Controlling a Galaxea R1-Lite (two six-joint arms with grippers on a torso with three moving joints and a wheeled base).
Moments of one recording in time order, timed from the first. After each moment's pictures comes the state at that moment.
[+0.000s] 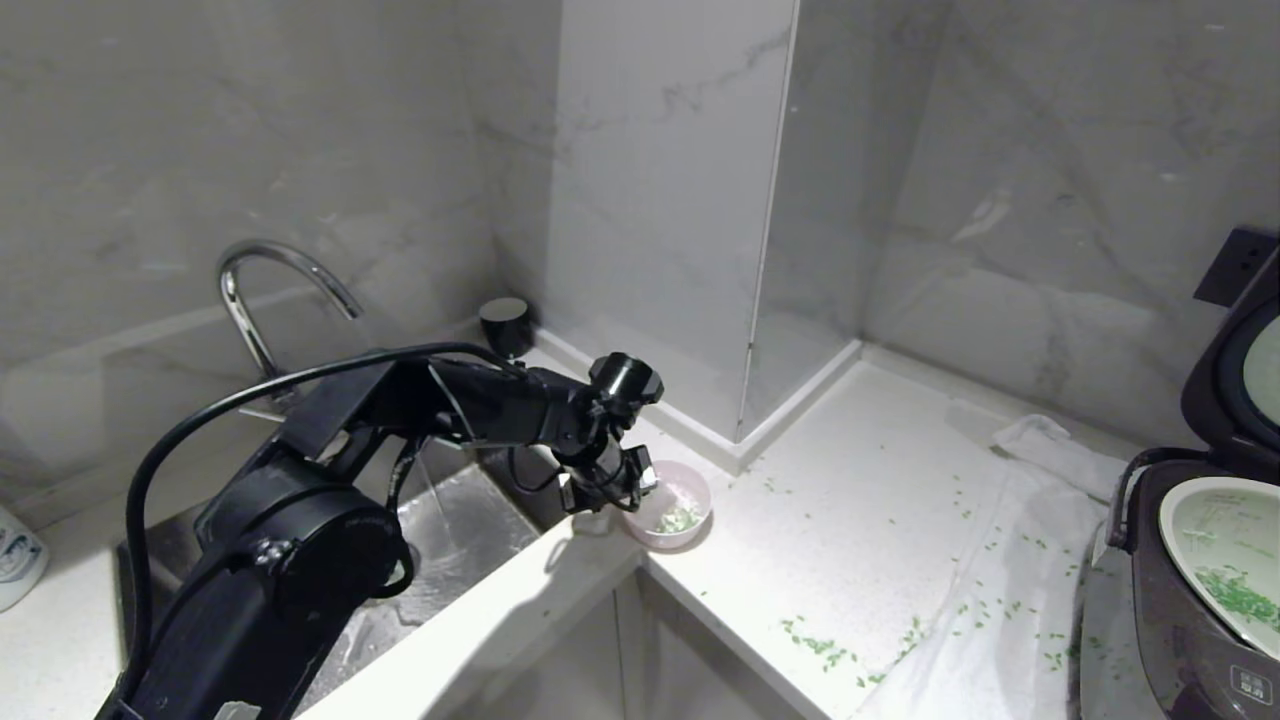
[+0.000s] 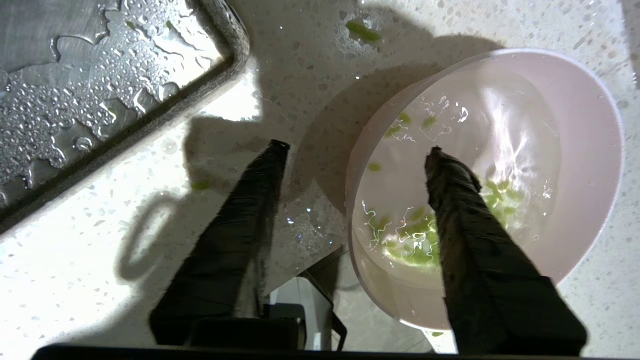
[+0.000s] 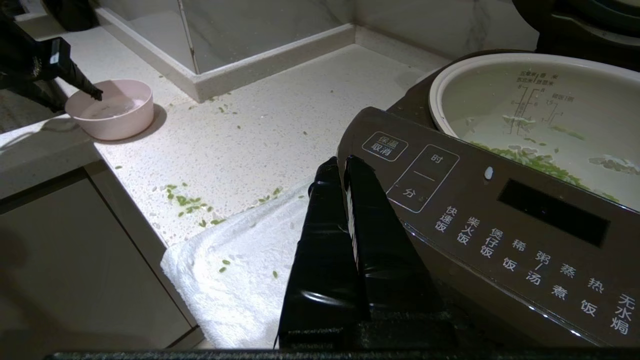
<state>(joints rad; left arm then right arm) -0.58 2.51 -1.95 0.45 0.10 -0.74 0.00 0.00 -0.01 0.04 0.02 -0.04</state>
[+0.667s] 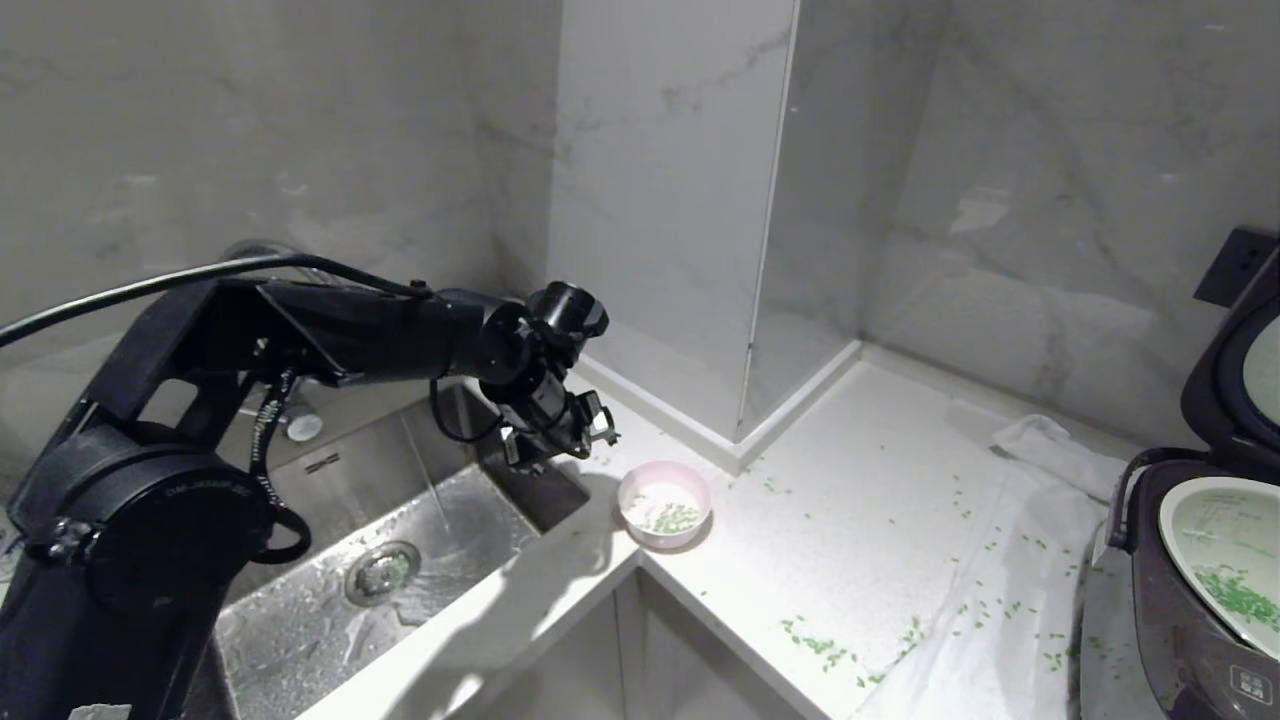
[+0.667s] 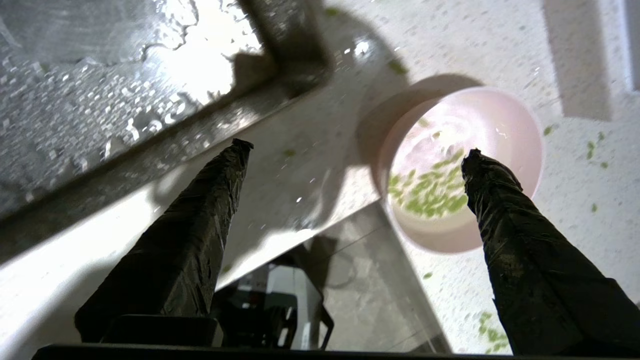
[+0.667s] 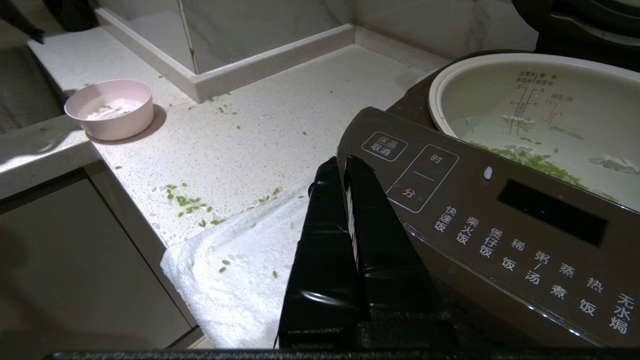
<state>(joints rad) -0.49 2.30 -1.90 0.60 0.10 -0.74 0.00 0.00 -0.01 0.04 0.02 -0.04</state>
